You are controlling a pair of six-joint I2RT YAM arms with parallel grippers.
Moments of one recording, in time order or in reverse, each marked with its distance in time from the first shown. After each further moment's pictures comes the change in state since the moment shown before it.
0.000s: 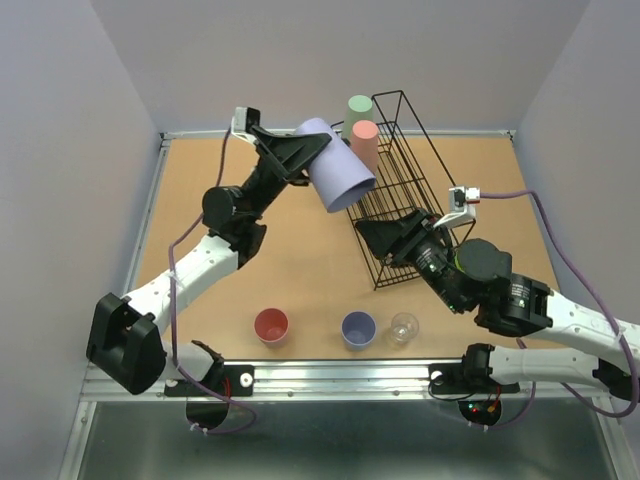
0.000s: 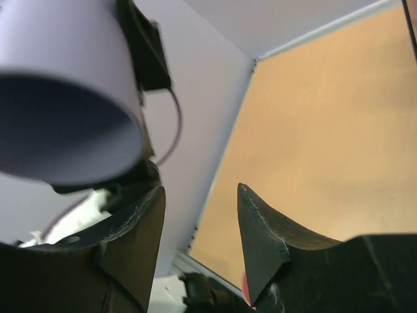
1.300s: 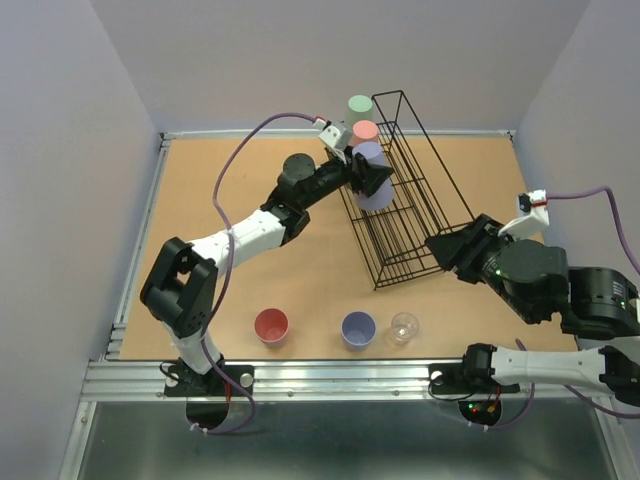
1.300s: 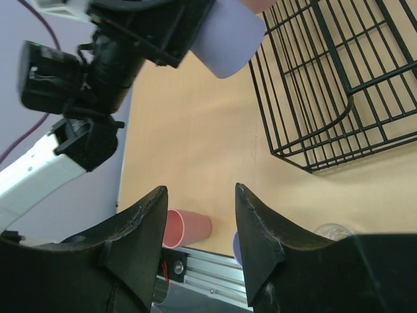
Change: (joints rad) left arm -0.036 0.335 0.211 -0.448 0.003 1.275; right arm 0.008 -0.074 0.322 -0.952 0.119 0.246
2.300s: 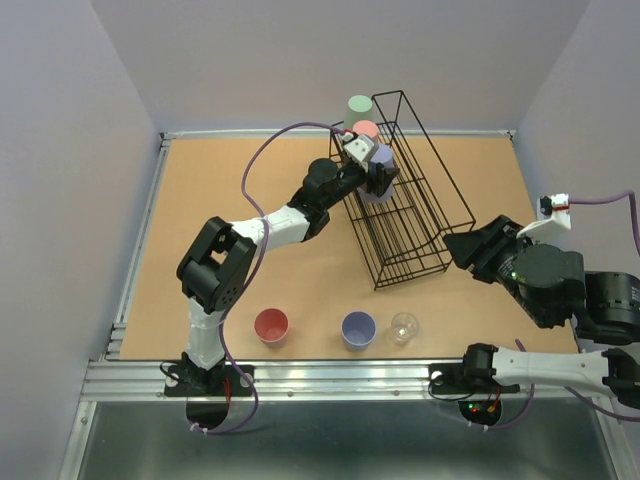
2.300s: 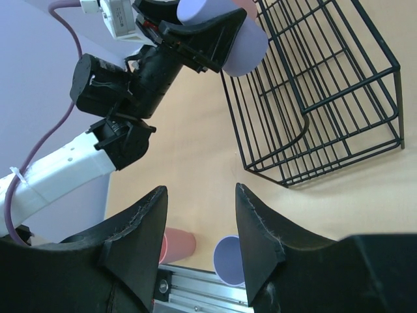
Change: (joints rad) left arm -0.030 0.282 0.108 0.122 -0.111 0.330; right arm 0.000 -0.061 0.000 -0.058 0.084 -0.016
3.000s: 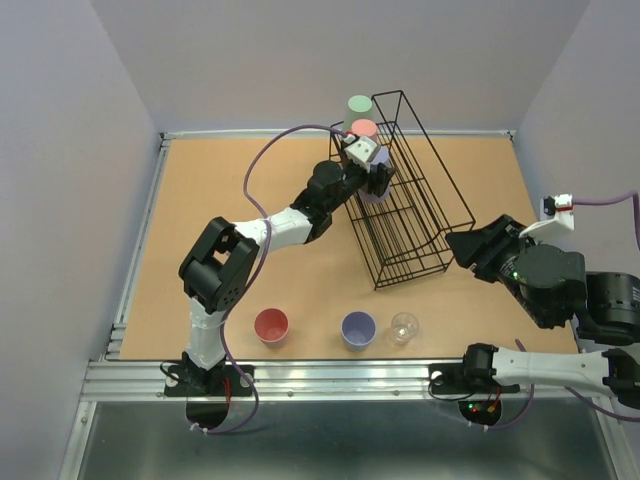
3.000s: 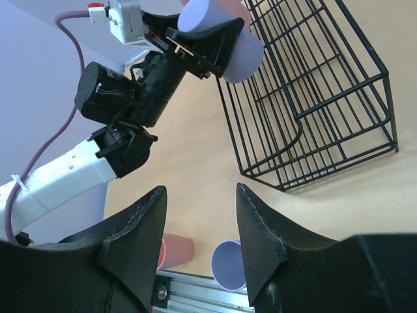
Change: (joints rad) left arm -0.009 0.009 0.000 -0.033 -0.132 0.033; right arm 0.000 -0.002 -0.002 -0.002 0.024 0.000
